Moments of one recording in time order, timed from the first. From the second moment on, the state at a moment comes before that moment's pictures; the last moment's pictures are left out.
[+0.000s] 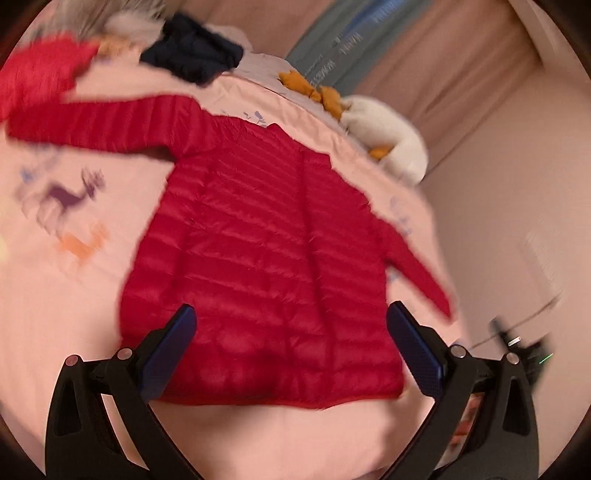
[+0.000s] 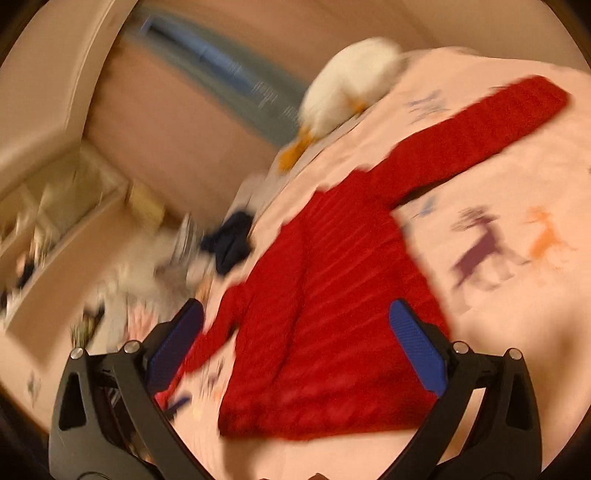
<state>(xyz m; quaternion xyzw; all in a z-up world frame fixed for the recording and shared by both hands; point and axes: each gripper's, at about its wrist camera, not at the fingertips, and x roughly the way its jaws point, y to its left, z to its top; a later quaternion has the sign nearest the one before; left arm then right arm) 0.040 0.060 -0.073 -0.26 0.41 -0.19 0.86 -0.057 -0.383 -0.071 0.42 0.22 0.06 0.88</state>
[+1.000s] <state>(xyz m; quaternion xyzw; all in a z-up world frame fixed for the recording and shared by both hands) 0.120 0.036 -0.091 -0.21 0.43 -0.14 0.87 0.065 -0.643 -0.183 0.58 0.17 -0.23 0.76</state>
